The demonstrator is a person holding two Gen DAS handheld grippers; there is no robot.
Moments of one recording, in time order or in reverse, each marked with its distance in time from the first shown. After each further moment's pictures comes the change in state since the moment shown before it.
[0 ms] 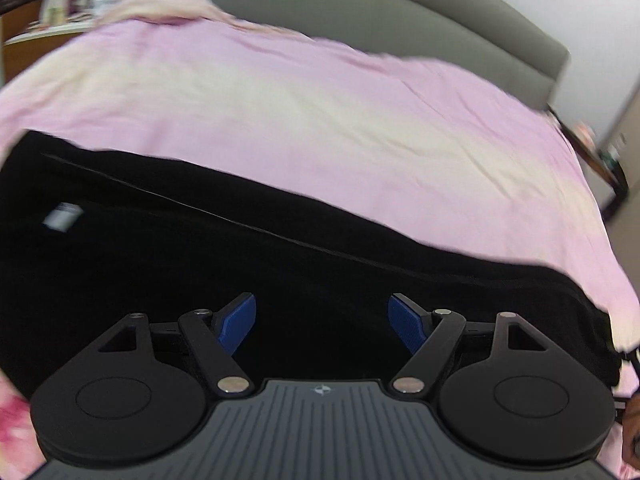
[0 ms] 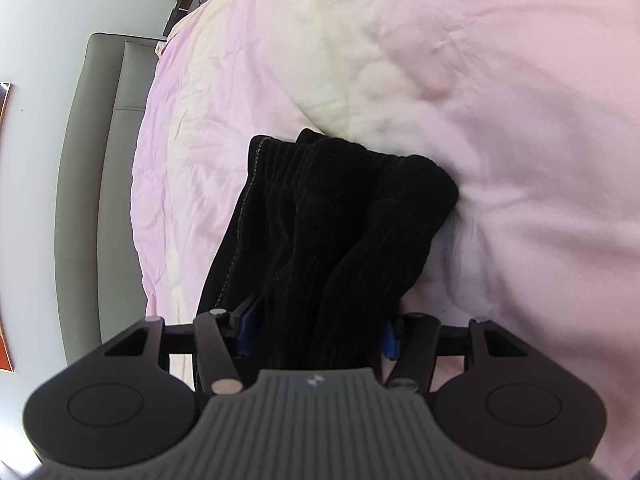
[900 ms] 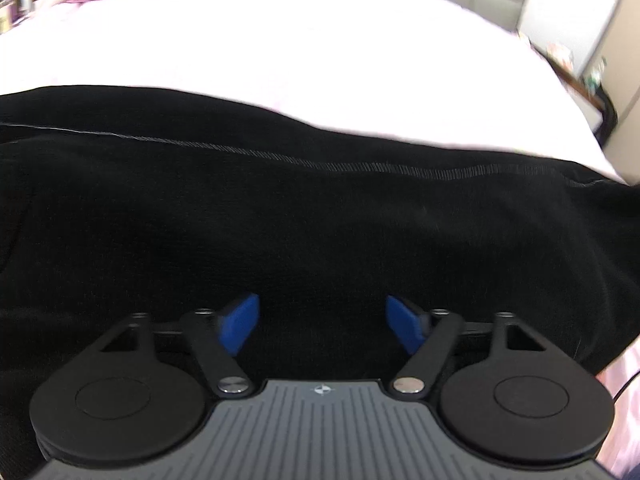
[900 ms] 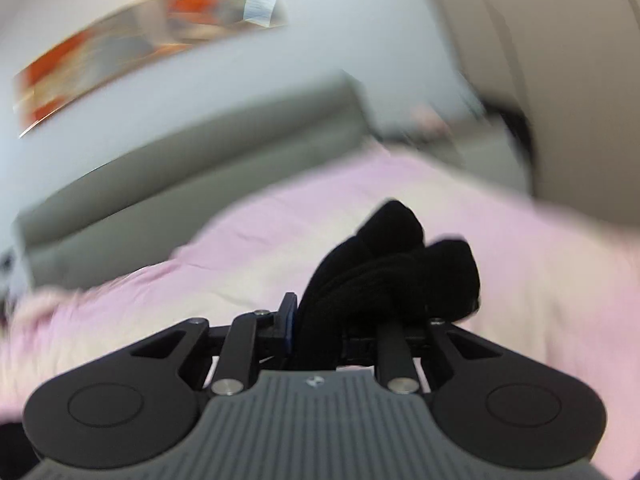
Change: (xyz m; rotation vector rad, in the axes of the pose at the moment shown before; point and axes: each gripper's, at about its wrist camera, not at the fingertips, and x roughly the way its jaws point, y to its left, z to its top) left arm 0.067 -0.059 -0.071 0.068 0.063 -0.001; right arm -0.062 0.142 -0.125 -1.130 -0.487 0.125
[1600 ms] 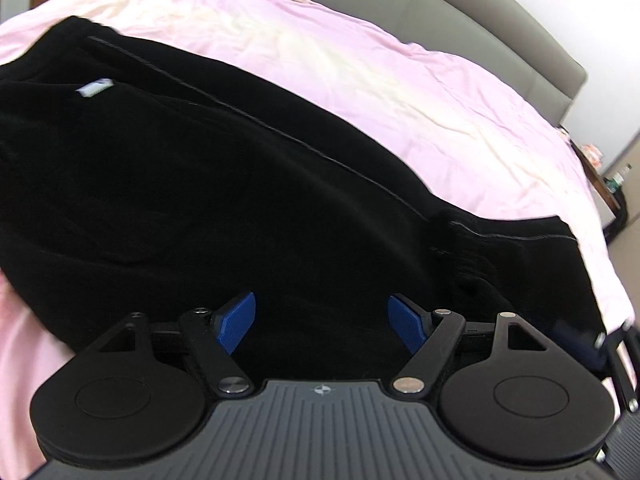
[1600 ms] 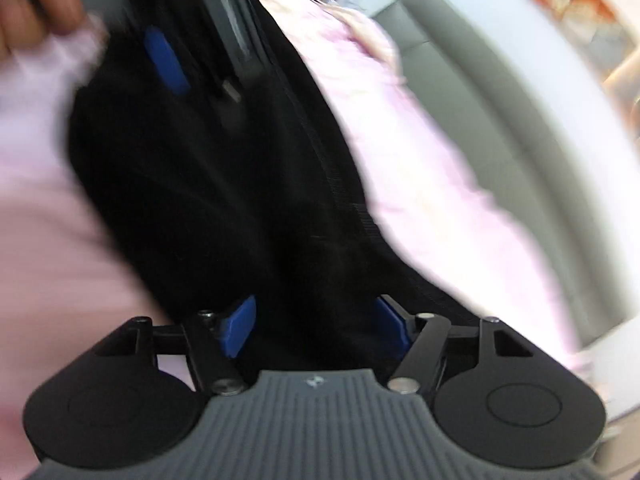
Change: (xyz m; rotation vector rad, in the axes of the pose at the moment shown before) left arm -0.076 0.128 -0.024 -0.224 -0.069 -0.030; right arm -0.054 0.226 -0.145 -1.165 0.349 0.571
